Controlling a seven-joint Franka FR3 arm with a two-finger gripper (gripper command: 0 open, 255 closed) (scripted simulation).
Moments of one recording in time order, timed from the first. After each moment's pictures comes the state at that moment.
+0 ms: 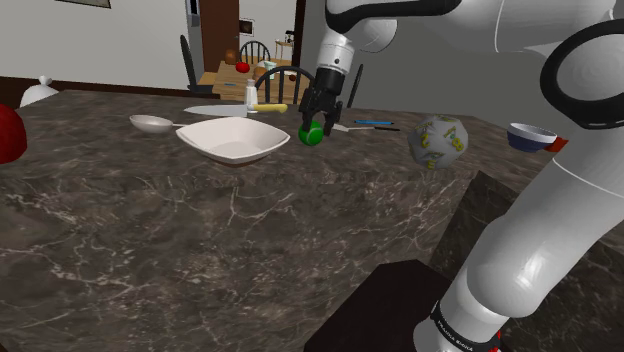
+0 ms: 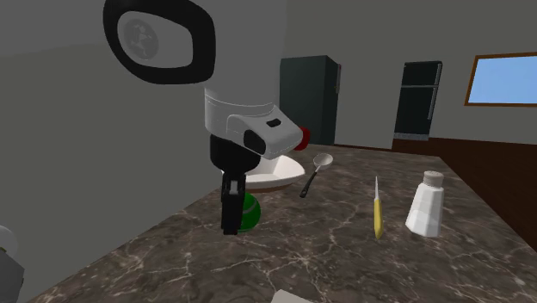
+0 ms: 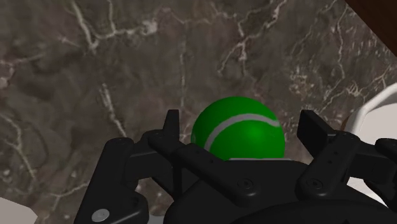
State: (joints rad) arm -0.01 -0.13 -0.06 -1.84 0.28 1.56 -0.12
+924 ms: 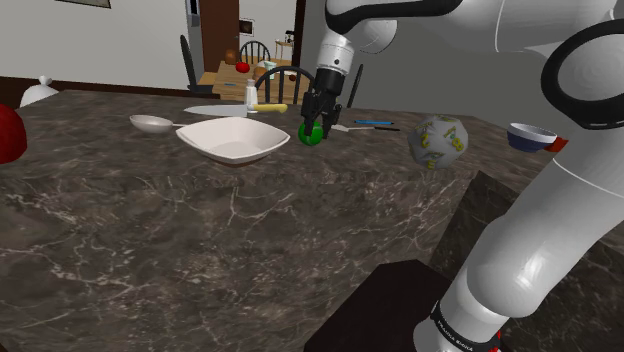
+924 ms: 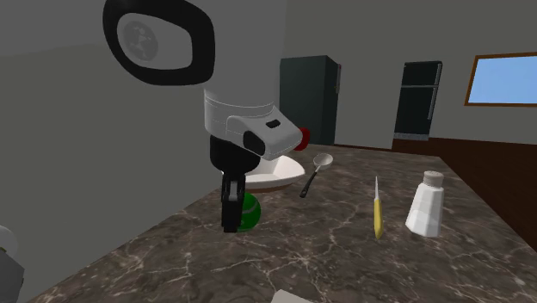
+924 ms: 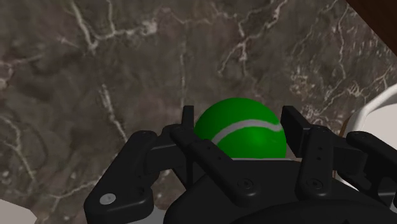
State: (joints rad) arm -0.01 -0.13 -0.06 -1.84 0.28 1.57 -0.12
